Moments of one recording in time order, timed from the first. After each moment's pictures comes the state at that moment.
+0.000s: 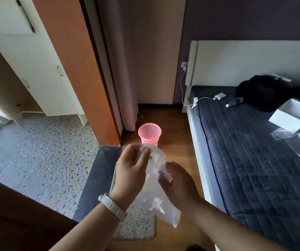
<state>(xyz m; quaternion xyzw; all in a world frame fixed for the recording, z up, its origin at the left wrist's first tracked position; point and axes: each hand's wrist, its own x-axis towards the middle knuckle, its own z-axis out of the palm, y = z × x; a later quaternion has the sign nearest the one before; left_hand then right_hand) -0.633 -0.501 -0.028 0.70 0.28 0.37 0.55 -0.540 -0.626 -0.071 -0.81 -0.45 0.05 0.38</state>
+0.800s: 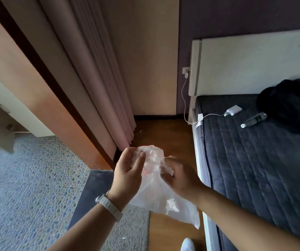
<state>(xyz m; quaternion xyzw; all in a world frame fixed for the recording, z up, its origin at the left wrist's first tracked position) -0.226 -0.354 -0.052 0.73 0.32 0.33 0.51 -0.095 -0.477 -0.076 -0.74 -0.50 0.13 0.42</state>
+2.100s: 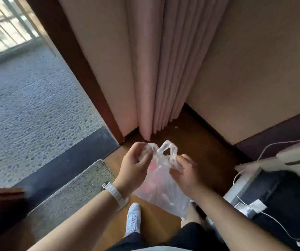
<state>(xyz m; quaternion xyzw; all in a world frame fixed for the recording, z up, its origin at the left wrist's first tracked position) 0.037 -0.011 -0.201 0.51 0.61 0.38 0.47 0.226 -0.031 -0.229 -0.65 -0.66 0.28 0.24</state>
